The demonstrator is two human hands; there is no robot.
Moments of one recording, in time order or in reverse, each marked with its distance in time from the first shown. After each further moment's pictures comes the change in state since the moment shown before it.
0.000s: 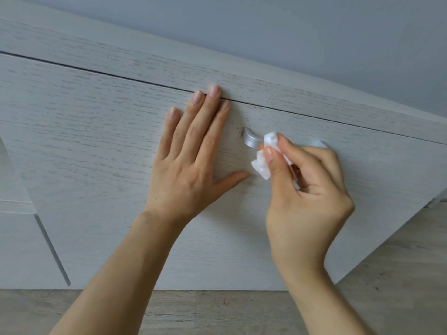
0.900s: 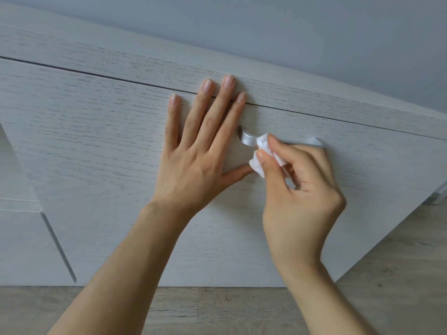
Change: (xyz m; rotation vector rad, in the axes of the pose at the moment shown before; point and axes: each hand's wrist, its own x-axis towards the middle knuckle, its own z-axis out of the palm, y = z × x) left_hand 0.013 0.007 0.001 0.090 -0.085 0.047; right_hand -0.001 0.004 -0.008 0.007 -0.012 0.008
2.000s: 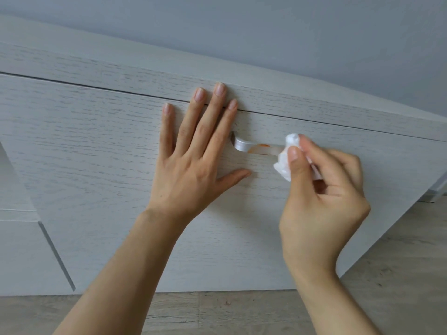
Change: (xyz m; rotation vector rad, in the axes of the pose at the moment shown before) left_hand 0.000 -0.001 -0.003 0.021 -0.068 0.014; right_hand 0.013 -0.006 -0.010 -0.019 0.117 0.128
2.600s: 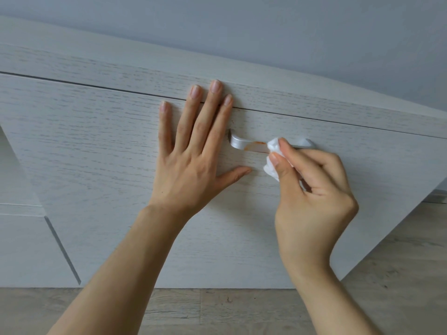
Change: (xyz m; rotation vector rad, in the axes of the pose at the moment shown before) left_hand 0.003 0.005 -0.002 0.031 -0.019 -0.023; right_hand -0.004 0.013 -0.004 0.015 -0.045 -0.050
